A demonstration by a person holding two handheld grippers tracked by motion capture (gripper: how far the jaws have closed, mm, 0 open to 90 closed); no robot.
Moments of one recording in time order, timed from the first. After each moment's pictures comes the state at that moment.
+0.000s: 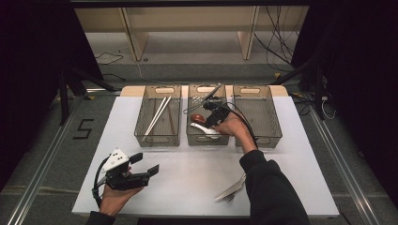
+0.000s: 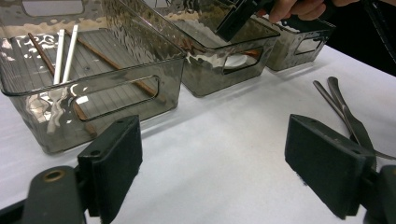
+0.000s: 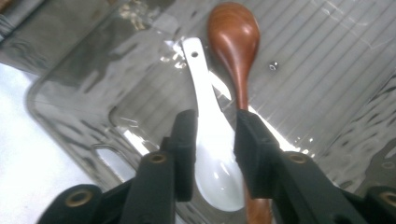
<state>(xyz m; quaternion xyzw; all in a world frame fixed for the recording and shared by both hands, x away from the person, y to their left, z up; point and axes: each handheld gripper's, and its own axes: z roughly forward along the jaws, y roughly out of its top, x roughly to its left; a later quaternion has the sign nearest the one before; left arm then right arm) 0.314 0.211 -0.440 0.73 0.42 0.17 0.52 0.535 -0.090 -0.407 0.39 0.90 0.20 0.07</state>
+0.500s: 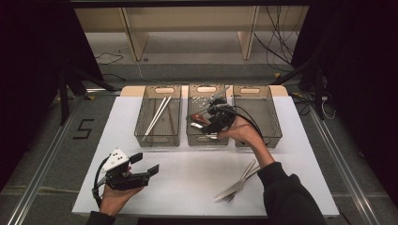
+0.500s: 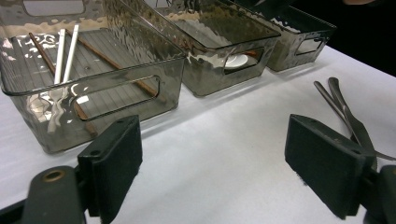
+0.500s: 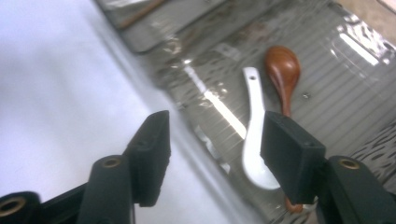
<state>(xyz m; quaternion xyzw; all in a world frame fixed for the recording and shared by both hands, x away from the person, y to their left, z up) 0.314 0.211 -0.440 0.73 0.42 0.17 0.52 0.477 -0.105 -0.364 0.30 0.90 0.29 0.07</state>
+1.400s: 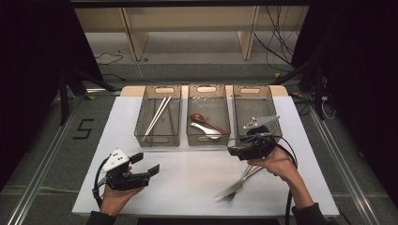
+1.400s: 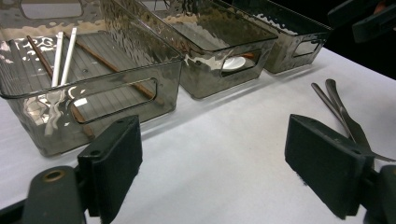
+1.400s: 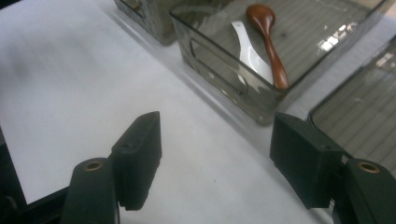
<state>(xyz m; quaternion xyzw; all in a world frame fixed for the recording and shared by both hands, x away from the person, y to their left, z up) 0.314 0.210 -0.439 0.73 0.41 0.17 0.52 0.393 -0.201 -0.383 0.35 0.86 0.36 0.10</state>
